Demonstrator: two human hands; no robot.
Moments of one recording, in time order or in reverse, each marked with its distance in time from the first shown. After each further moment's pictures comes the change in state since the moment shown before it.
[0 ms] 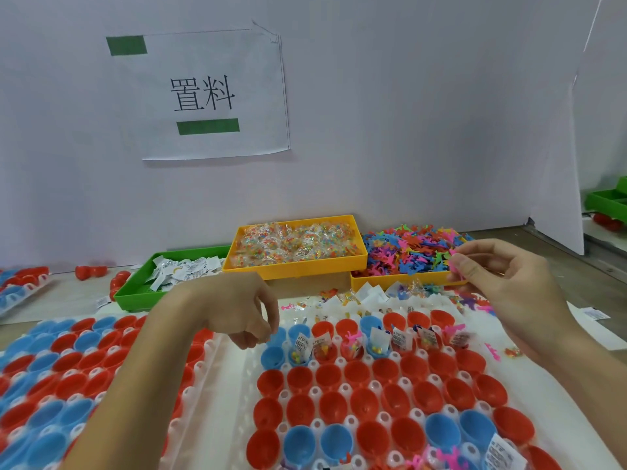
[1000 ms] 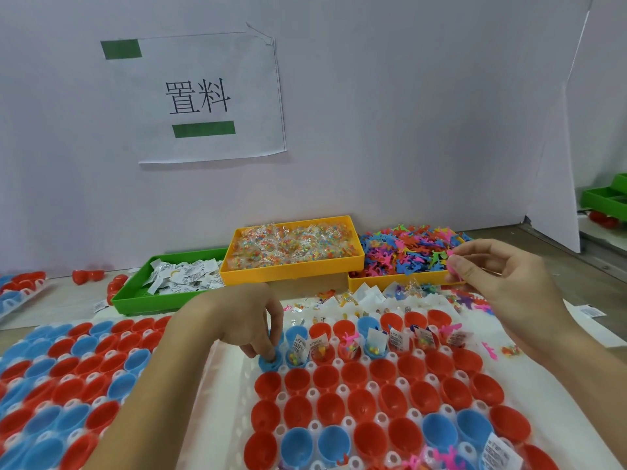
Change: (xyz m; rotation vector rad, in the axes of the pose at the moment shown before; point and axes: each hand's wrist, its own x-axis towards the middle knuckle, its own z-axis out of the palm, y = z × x) left_hand 0.015 0.004 0.011 0.090 -0.054 -0.061; right_hand -0.001 -0.004 -0.003 -0.037 -0.009 0.029
